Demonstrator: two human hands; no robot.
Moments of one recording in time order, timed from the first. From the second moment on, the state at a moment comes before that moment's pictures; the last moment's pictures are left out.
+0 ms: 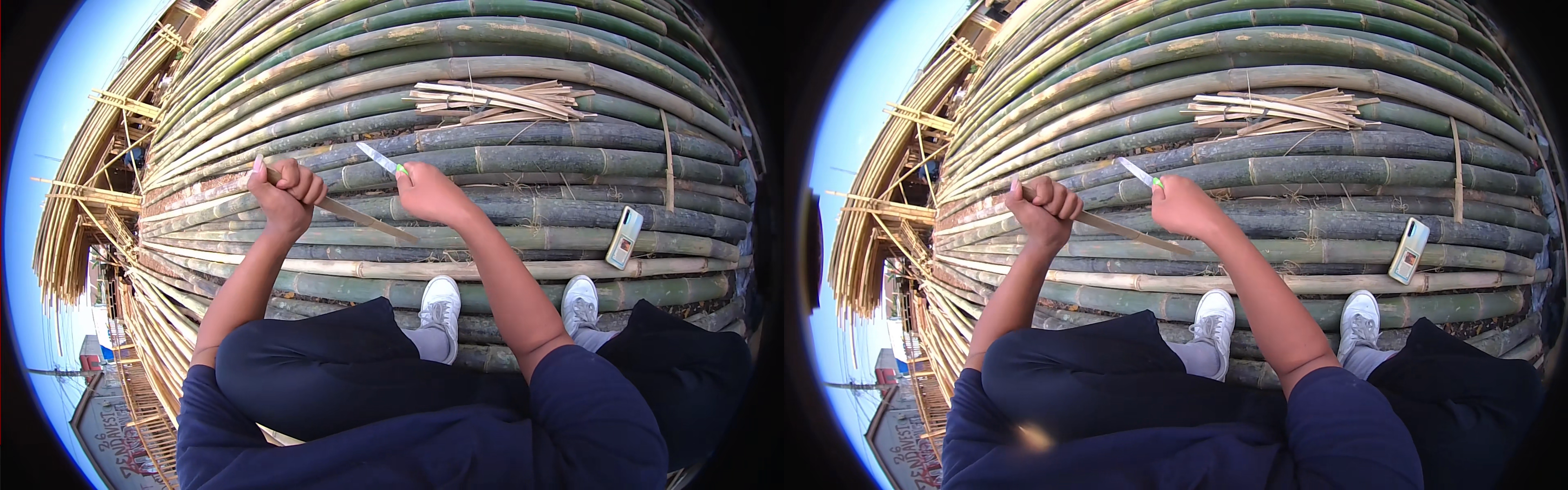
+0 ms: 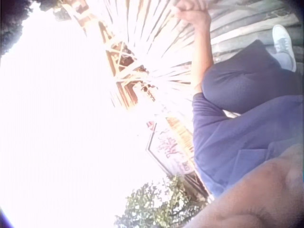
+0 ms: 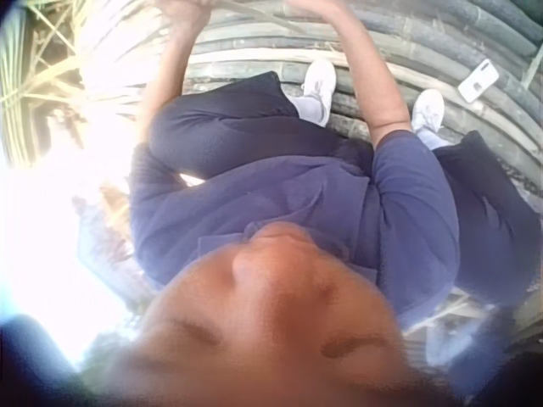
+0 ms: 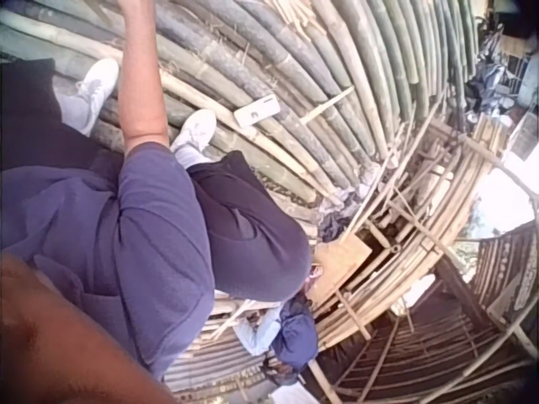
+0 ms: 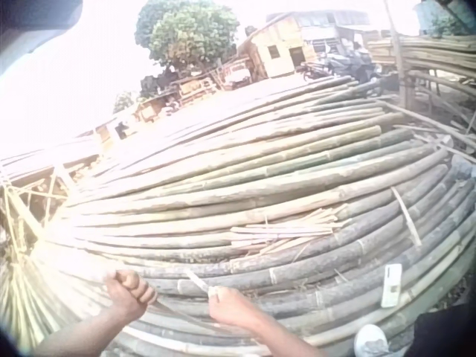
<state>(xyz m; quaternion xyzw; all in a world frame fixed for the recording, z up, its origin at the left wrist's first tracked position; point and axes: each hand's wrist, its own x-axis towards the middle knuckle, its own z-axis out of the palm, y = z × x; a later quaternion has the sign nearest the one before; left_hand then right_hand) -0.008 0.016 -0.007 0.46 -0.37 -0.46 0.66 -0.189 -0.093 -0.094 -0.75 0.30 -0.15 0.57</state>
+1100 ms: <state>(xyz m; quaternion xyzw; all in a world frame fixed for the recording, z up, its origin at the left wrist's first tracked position) -0.014 0.019 -0.011 0.45 -0.39 -0.46 0.66 -0.163 -0.041 -0.158 -0.80 0.33 -0.05 0.49</state>
